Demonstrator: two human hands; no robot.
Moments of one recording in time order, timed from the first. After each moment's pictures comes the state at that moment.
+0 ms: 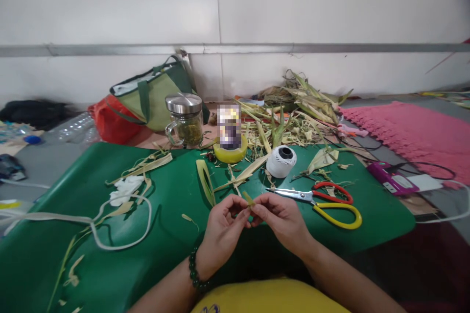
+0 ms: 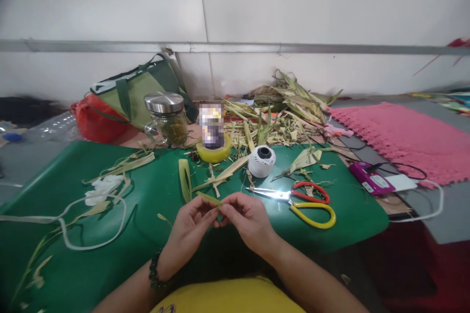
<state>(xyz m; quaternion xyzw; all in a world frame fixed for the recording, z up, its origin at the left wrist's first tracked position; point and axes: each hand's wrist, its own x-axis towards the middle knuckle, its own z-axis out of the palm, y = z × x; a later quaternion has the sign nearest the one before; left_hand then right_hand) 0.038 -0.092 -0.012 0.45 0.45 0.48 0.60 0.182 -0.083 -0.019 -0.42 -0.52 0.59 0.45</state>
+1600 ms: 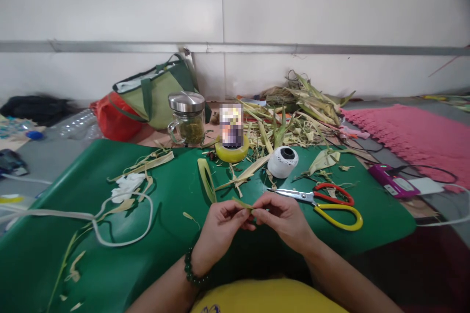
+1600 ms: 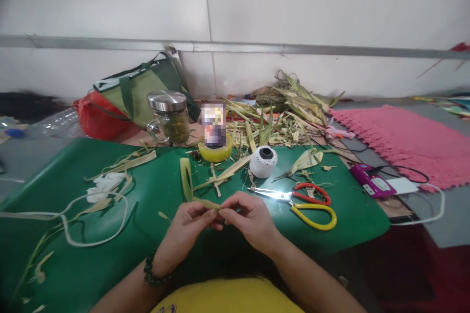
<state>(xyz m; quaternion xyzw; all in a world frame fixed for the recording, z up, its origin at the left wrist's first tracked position) 0.029 -0.091 -0.015 0.45 0.42 0.44 0.65 0.187 -0.080 -0.017 -0.43 -0.56 0.57 0.43</state>
